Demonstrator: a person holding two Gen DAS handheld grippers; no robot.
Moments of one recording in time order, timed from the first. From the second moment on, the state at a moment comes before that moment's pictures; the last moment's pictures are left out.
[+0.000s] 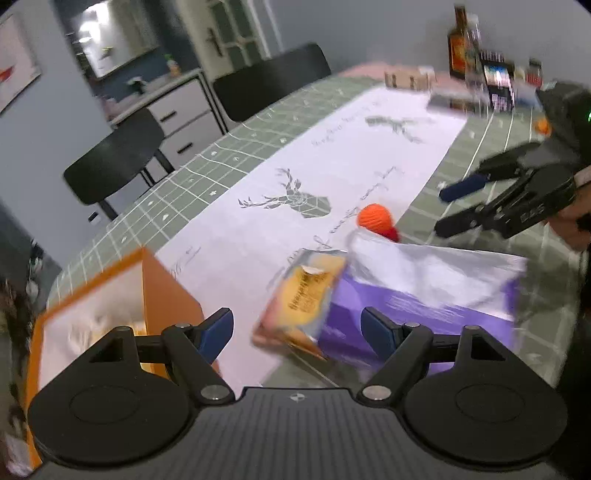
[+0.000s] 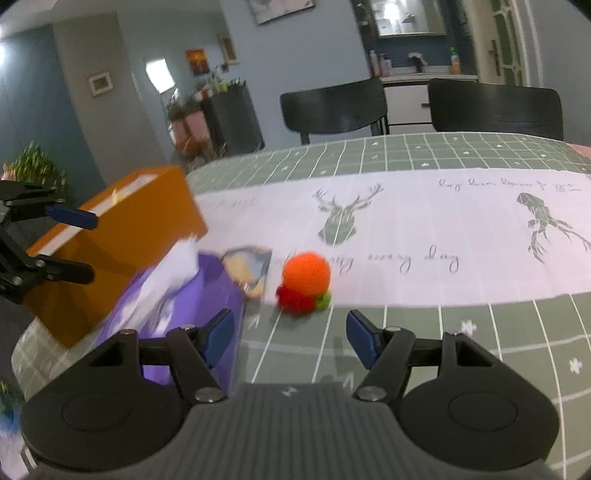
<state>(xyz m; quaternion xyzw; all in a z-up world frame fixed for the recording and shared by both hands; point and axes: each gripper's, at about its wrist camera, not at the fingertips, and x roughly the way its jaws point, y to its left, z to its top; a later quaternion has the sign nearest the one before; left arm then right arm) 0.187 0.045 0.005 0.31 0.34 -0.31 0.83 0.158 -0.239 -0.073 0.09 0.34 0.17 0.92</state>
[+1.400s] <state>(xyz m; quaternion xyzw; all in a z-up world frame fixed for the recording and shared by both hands) 0.299 -0.042 -0.082 0.41 0.51 -0.49 0.58 0.227 -0.224 -0.094 0.08 0.38 0.19 0.90</state>
